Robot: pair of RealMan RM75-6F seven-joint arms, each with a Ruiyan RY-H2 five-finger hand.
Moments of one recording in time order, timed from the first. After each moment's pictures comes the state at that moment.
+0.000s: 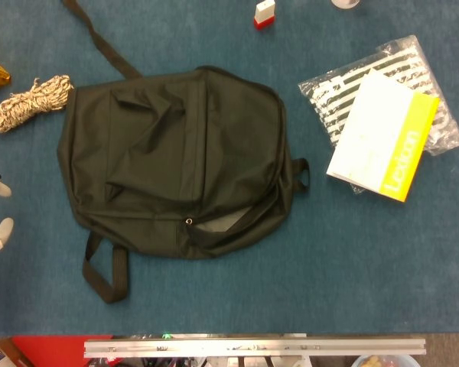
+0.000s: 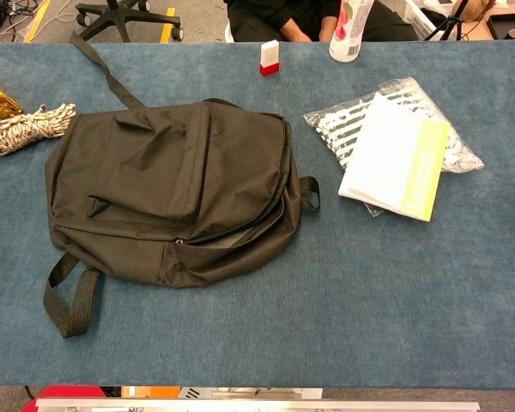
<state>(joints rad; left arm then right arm) -0.02 -1.13 0.00 -1.77 1.56 1.54 0.01 0.17 -1.09 0.00 -1.50 -1.70 1.43 0.07</state>
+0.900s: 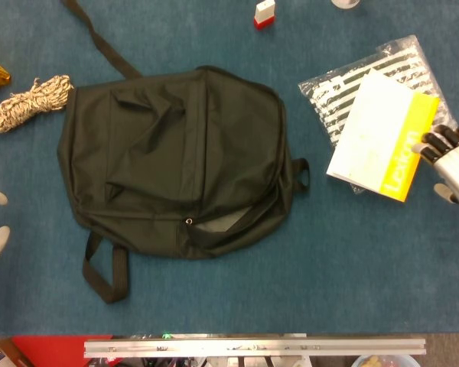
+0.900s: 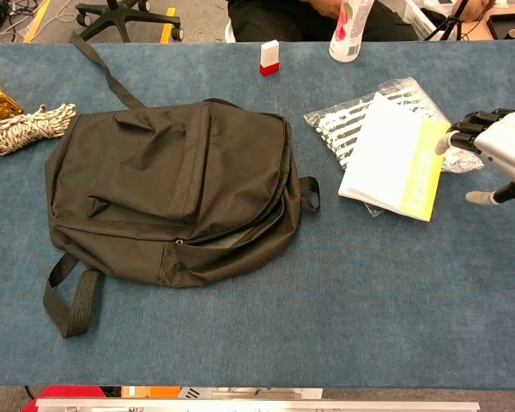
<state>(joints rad) 0.00 -1.12 0.02 -1.76 1.55 1.53 -0.02 0.35 -1.39 0.00 -1.17 -1.77 1.27 -0.19</state>
